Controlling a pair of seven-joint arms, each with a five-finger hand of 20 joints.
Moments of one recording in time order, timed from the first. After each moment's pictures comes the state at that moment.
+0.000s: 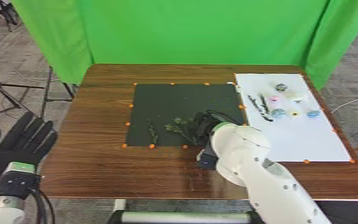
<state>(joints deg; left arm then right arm) 142.3 -54.8 -107.8 -128.6 4.5 15.1 25.1 -79.2 -70.7 56.0 -112.6 -108.8 -25.5 56.3</state>
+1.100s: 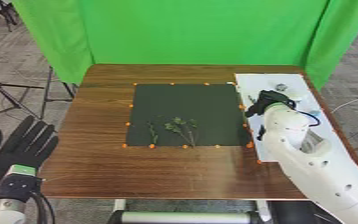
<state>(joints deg) 143.2 -55.0 -107.8 -128.4 4.4 15.1 24.7 -70.0 -52.0 56.2 -100.5 -123.8 -22.9 54.5</state>
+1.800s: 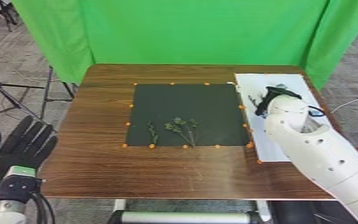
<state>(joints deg) 143.7 -55.0 -107.2 -128.8 4.6 15.2 26.5 -62.1 -53.1 52.6 -88.7 -120.5 -25.0 55.2</state>
